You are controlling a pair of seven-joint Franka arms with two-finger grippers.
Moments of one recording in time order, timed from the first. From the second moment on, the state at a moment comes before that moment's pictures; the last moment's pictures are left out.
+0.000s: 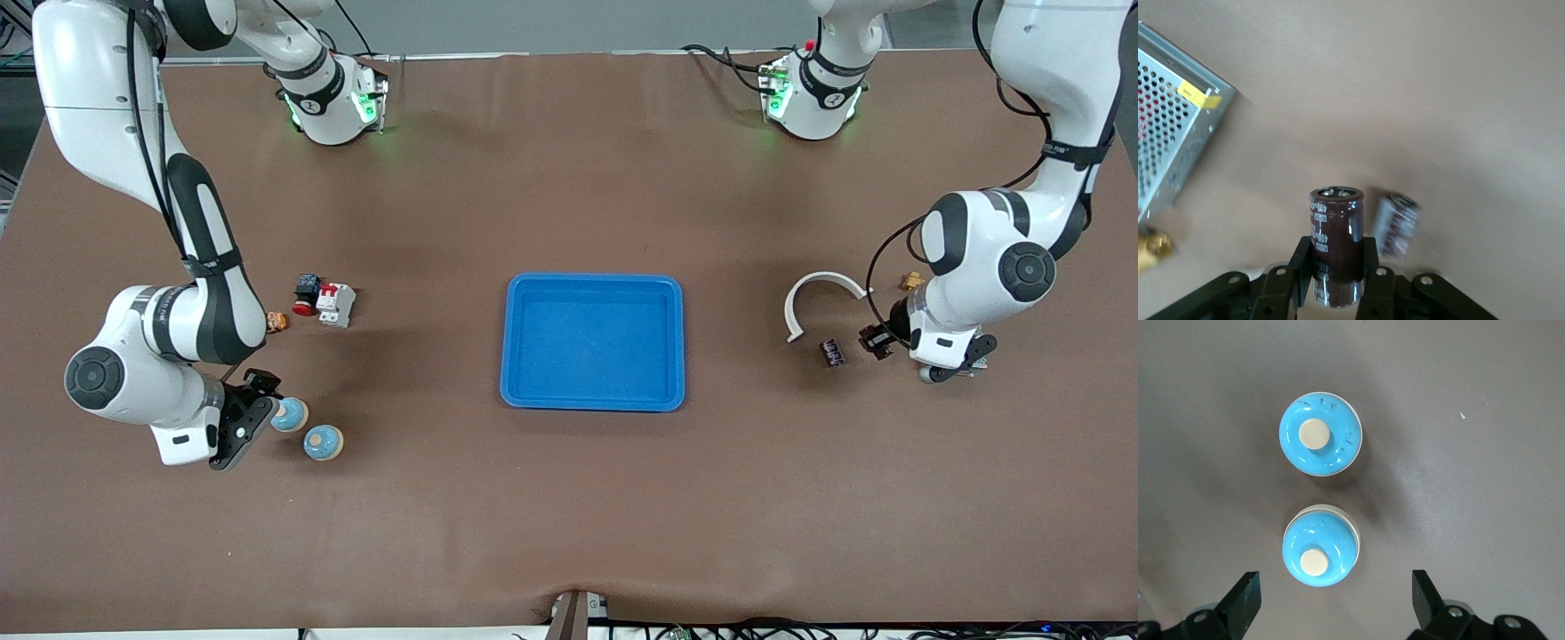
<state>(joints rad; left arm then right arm) 0.17 0.30 -0.20 -2.09 0.03 2.29 -0.56 0.06 0.66 -0.10 -1.60 0.08 2.22 -1.05</state>
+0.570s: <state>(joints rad) 0.16 0.23 -0.48 -2.04 0.03 2.19 -0.91 0.07 0.67 -0.09 -1.68 0.10 2.29 -1.06</state>
